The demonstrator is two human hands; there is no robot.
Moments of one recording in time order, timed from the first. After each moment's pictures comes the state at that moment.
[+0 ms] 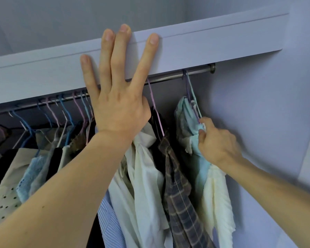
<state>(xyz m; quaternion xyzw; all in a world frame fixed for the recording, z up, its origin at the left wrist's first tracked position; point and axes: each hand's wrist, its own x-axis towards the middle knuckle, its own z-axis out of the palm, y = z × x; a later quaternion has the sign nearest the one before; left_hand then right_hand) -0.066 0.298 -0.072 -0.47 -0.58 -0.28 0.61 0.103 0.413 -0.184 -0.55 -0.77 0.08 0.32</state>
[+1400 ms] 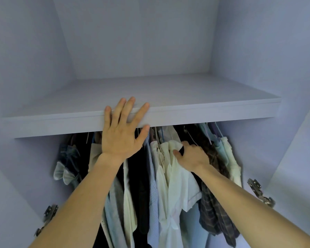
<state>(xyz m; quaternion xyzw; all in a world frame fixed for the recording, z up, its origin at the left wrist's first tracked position) -0.208 0.171 -0.025 -0.57 -0.66 -0.20 0.45 -0.002 0.295 -0.105 -0.54 -0.82 0.12 0.12</state>
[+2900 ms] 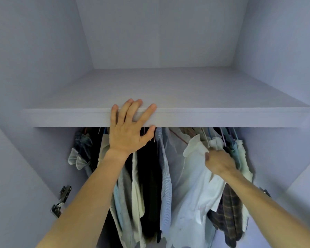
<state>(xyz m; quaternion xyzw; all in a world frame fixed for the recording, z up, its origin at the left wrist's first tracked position) -0.220 0.186 -0.033 -0.54 -0.63 -0.23 0.51 0.048 0.351 -0.125 -0.52 -0.85 0.03 0.07</state>
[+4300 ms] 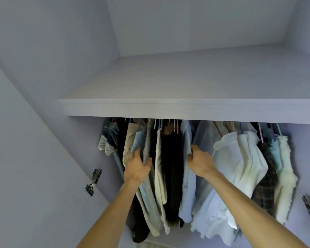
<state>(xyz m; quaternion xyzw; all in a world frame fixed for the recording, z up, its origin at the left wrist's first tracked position) -0.234 0.118 -0.172 -0.31 -0.89 -0.32 -0.11 -0.057 0.282 -0.152 -0.41 -0.87 0.27 0.09</state>
